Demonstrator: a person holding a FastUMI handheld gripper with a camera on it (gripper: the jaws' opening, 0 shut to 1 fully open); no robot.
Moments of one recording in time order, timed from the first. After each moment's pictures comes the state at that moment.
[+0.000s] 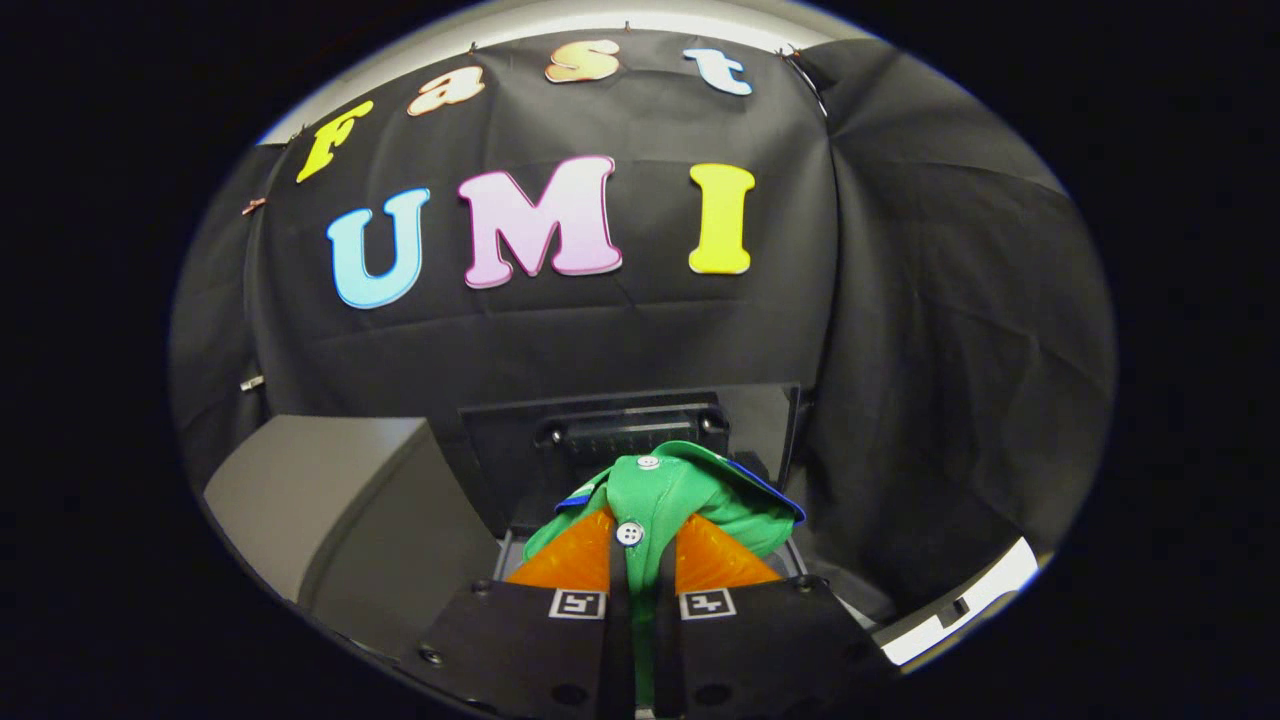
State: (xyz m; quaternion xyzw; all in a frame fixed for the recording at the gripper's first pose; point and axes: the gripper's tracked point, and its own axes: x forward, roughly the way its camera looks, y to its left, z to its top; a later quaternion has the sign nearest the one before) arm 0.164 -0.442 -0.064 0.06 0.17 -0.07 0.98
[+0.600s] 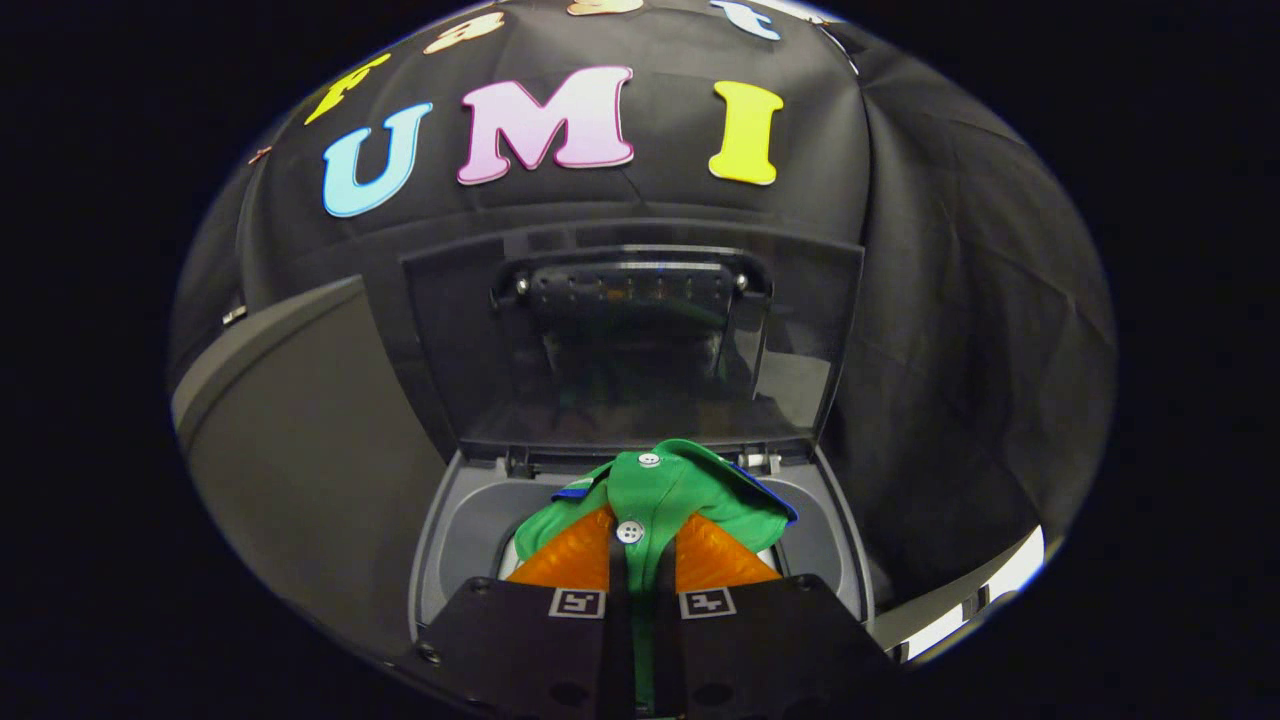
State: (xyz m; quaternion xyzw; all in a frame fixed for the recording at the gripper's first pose) arm 0.198 -0.437 -0.205 0.03 0.27 -0.06 0.96
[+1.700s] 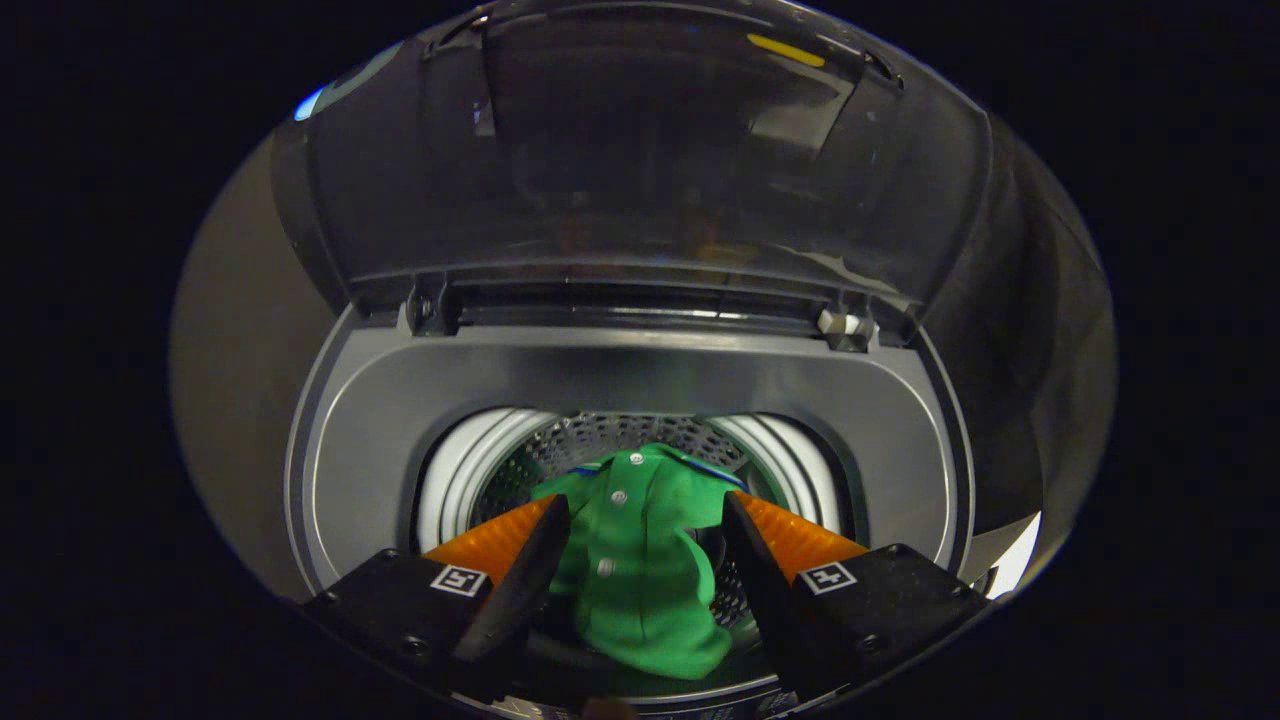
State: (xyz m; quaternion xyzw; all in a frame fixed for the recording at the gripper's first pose) arm 0.214 -0.436 -0.342 0.00 0.45 -0.06 0.89
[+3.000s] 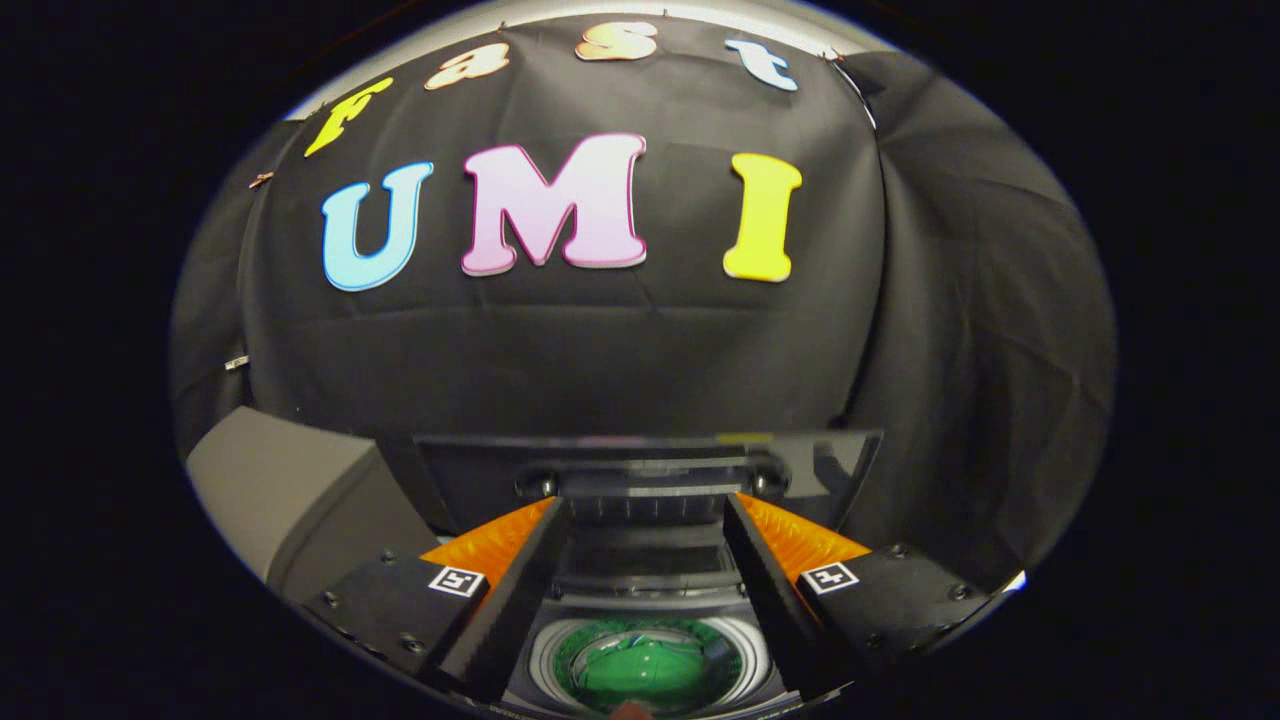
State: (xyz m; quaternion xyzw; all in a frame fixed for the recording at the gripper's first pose) arm 0.283 -0.437 -0.043 0.02 0.14 -0.05 0.99
